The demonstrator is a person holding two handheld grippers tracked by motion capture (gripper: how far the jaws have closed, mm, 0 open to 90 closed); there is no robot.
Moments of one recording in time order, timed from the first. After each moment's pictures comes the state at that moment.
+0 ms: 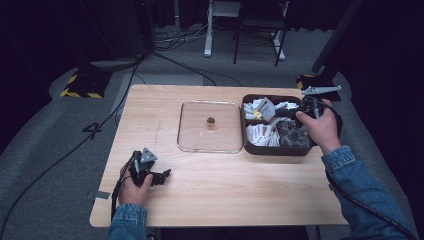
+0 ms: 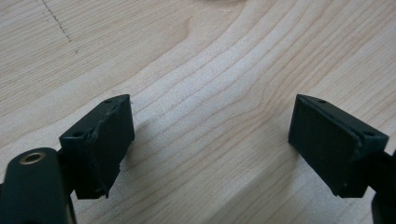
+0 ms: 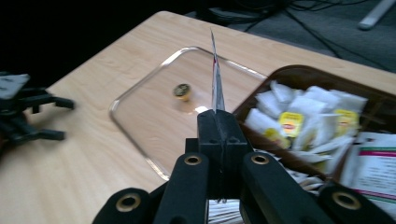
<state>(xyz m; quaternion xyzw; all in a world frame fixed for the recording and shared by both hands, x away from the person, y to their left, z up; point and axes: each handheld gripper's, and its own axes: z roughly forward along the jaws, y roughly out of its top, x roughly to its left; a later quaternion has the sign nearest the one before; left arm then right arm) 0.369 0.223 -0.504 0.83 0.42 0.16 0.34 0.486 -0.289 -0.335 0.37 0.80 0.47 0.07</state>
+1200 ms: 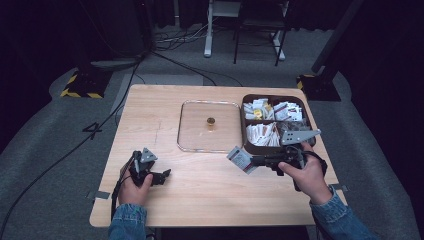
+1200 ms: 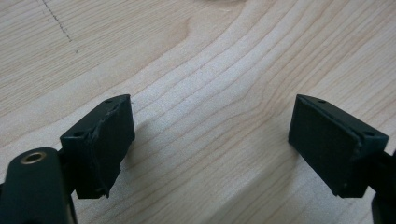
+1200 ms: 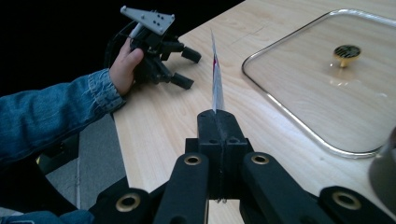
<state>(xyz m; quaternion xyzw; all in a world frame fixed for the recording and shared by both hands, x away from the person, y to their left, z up) 0.369 0.223 -0.504 0.83 0.42 0.16 0.34 0.367 -0.224 -0.371 0.25 0.83 0.50 -0.03</state>
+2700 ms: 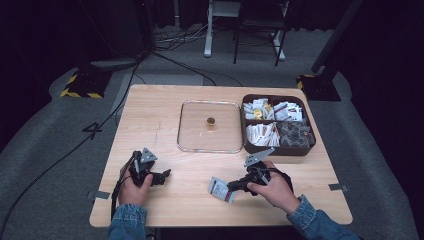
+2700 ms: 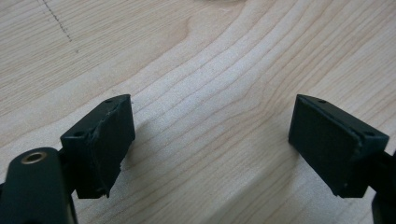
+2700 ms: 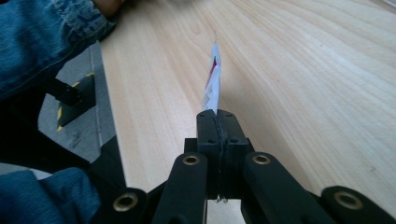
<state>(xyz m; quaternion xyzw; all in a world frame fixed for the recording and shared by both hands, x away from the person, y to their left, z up) 0.369 0.223 -0.504 0.83 0.42 0.16 0.34 0.364 -0.163 -0.461 0.25 0.88 0.40 -0.11</state>
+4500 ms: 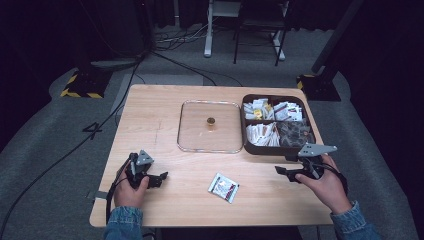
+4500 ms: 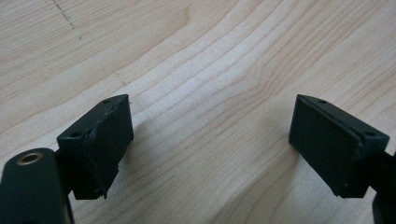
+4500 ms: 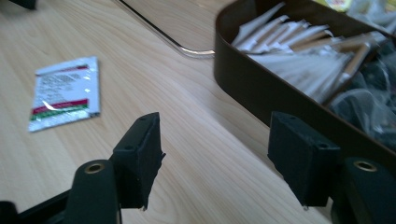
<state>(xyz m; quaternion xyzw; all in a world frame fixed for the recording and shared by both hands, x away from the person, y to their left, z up) 0.362 0.232 -0.504 0.83 0.42 0.15 0.34 0.370 -0.301 -0.429 0.33 0.85 0.39 0.14</state>
